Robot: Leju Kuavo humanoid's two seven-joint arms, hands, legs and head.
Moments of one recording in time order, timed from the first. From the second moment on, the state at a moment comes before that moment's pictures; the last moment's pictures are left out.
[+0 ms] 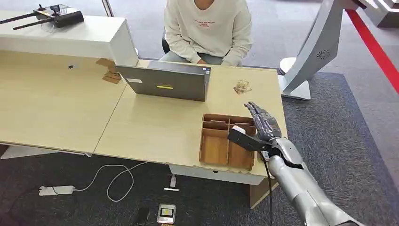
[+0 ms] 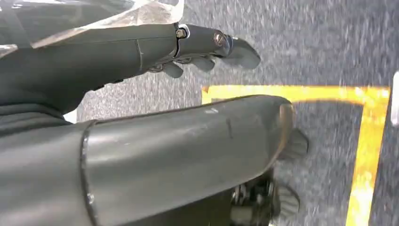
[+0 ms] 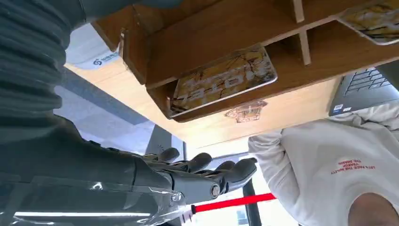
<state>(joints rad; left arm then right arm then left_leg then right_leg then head) -0.34 -0.26 1.53 -0.07 -1.47 0.45 0.15 -0.75 -0.02 0.62 -0.58 0.79 -0.18 -0.24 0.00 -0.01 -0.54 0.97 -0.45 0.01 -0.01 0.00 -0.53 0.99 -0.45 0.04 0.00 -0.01</state>
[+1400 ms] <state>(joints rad) -0.33 -0.23 1.53 -0.07 -1.50 0.37 0.14 -0.75 -0.01 0.61 -0.58 0.76 -0.21 -0.26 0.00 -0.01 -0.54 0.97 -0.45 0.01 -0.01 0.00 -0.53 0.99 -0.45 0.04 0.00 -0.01</state>
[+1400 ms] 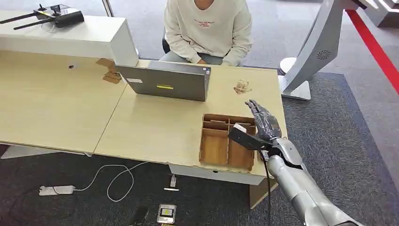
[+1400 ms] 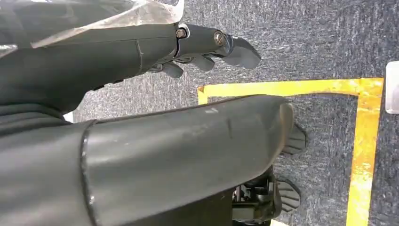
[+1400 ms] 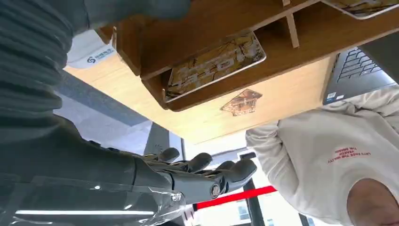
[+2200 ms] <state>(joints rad) -0.33 -0.23 1.53 -0.07 -1.50 0.37 0.14 -0.76 -0.01 0.60 -0.58 0.74 -0.20 -0.27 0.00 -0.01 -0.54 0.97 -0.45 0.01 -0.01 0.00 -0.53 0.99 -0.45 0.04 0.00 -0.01</state>
